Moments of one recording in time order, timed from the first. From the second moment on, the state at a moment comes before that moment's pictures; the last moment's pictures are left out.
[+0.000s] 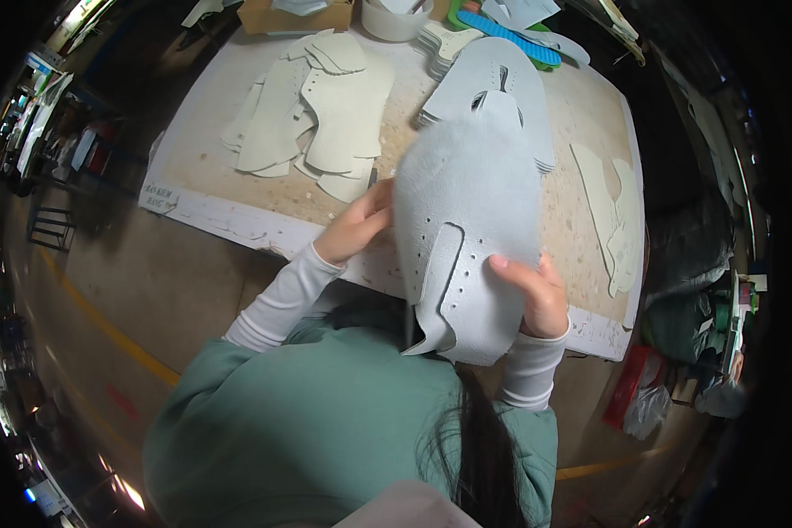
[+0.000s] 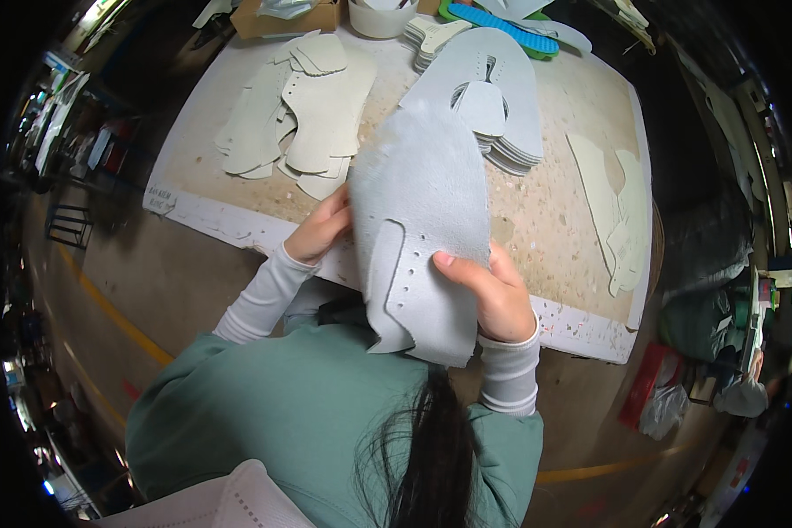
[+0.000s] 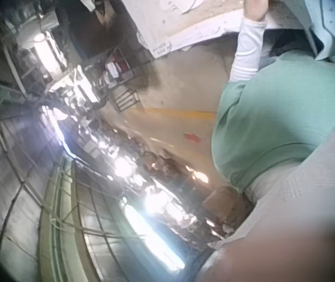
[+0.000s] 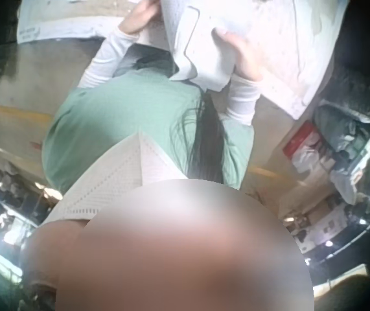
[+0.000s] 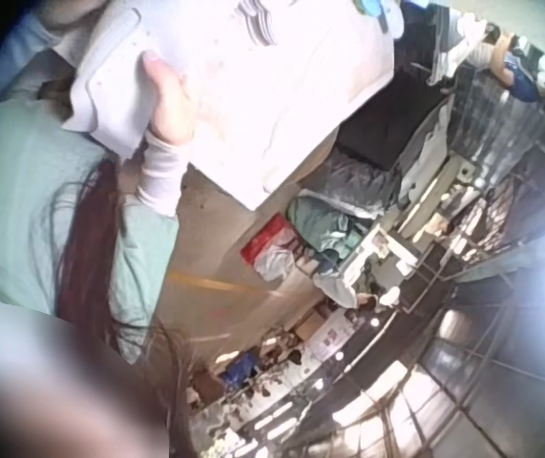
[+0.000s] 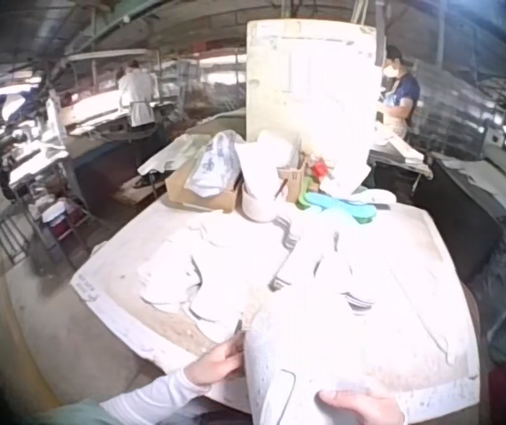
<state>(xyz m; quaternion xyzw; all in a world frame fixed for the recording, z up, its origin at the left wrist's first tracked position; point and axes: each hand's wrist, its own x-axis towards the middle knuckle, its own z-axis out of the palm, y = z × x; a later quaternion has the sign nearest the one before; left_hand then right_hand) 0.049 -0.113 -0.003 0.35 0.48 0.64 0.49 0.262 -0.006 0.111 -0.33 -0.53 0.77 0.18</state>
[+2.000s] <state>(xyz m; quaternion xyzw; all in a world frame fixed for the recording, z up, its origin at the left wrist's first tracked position) 0.047 -0.102 0.083 0.41 0.47 0.69 0.37 0.193 0.155 0.168 -0.06 -0.91 0.29 0.31</state>
